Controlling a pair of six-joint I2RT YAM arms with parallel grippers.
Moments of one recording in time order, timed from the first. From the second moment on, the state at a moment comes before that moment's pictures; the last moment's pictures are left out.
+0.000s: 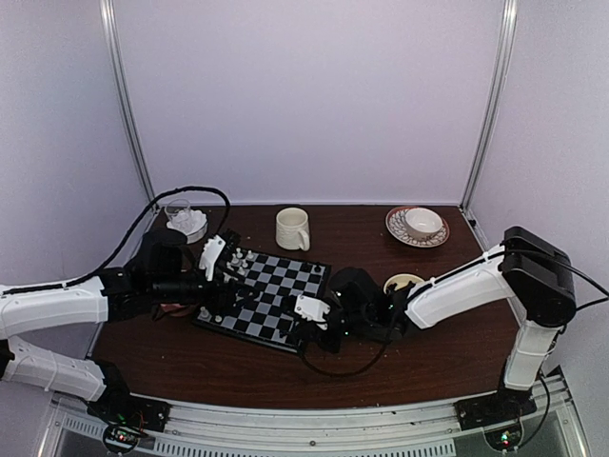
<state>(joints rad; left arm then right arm) -0.78 1.10 0.64 -0.01 0.23 -0.15 1.05 1.83 0.91 0.27 -0.22 -0.26</state>
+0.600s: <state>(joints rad) -0.82 1.32 0.60 0.15 0.38 0.01 1.02 1.73 0.86 0.26 -0.21 -0.26</state>
